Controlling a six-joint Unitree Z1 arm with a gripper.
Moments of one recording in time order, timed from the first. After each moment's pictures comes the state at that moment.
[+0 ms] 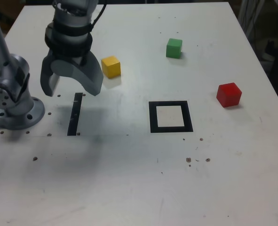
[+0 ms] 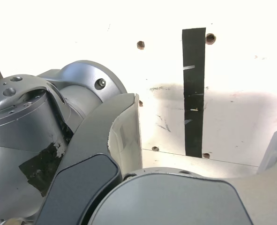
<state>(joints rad) -0.02 1.58 -0.90 1.22 0.07 0.03</state>
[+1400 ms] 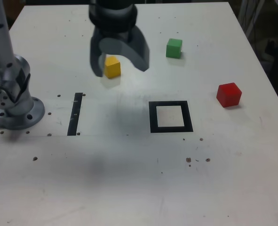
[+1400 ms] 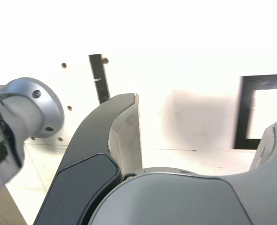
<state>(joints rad) -0.06 1.73 -1.35 1.35 0.17 -0.03</state>
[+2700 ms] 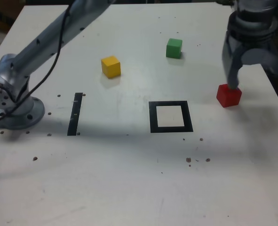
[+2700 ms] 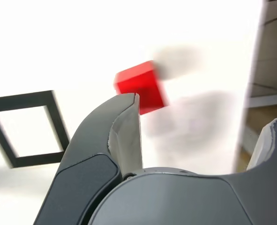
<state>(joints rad) -0.02 2.47 -2.56 1.55 0.13 0.00</state>
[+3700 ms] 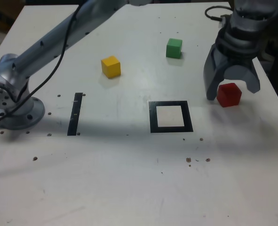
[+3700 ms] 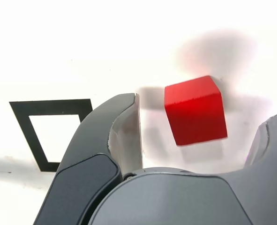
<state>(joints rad) -0.01 2.53 -2.47 1.62 0.12 -0.01</state>
